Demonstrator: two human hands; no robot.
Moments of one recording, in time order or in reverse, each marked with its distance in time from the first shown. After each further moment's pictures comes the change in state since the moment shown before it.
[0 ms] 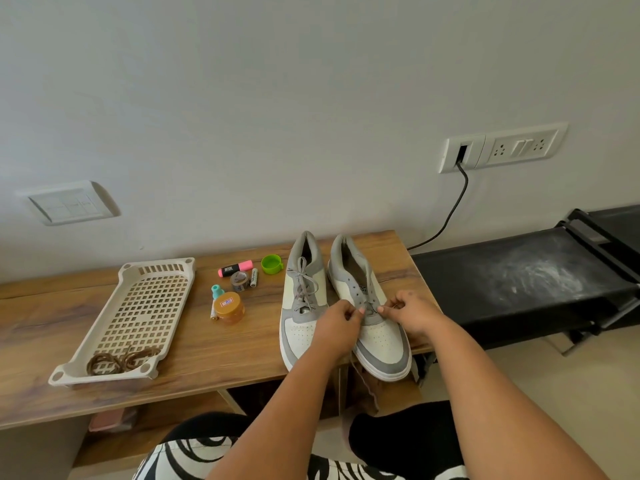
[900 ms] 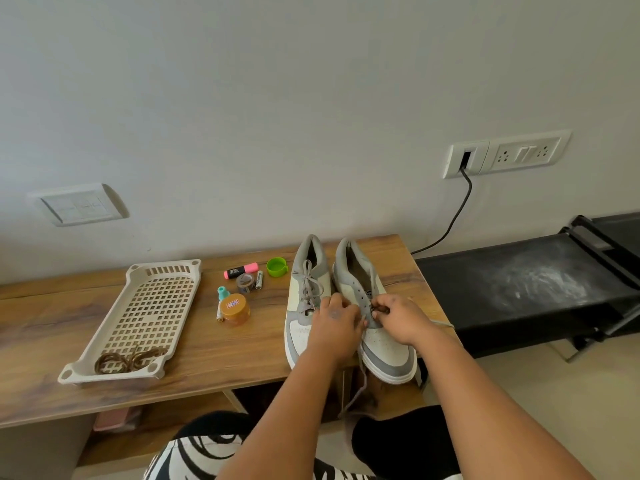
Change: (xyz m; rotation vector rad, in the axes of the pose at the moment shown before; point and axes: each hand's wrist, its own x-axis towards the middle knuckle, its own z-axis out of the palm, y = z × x) left_hand 0.004 -0.011 -0.011 0.640 0.087 0.332; right_hand 0.005 -0.012 0.025 -0.176 0.010 -0.153
